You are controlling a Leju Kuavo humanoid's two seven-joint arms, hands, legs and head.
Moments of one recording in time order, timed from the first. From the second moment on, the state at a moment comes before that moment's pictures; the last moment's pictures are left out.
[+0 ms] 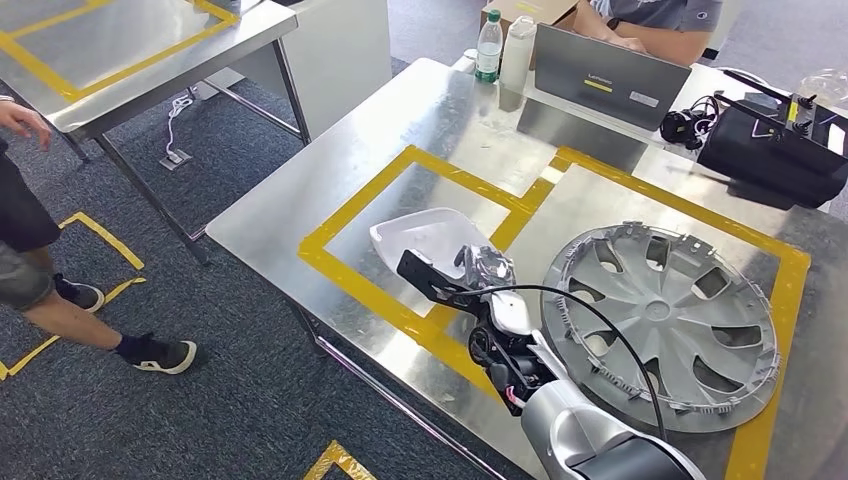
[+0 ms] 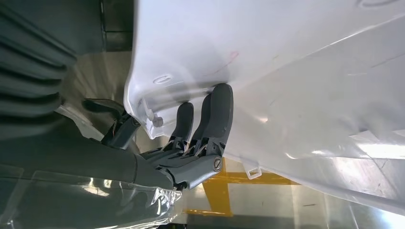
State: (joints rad) left arm -0.11 -0.22 1.25 -0.19 -0.83 -0.11 -0.36; right arm -0.76 0.31 0.41 -0.27 1.01 -0.37 0.03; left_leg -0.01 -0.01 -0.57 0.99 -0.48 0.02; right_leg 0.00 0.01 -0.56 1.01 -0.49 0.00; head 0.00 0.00
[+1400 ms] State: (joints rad) left arm -0.12 -0.22 1.28 -0.19 -0.82 -0.07 -0.30; right arm -0.72 0.35 0.34 -0.27 1.05 -0.41 -0.02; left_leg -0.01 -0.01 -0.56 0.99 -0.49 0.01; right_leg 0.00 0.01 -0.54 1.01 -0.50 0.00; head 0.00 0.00
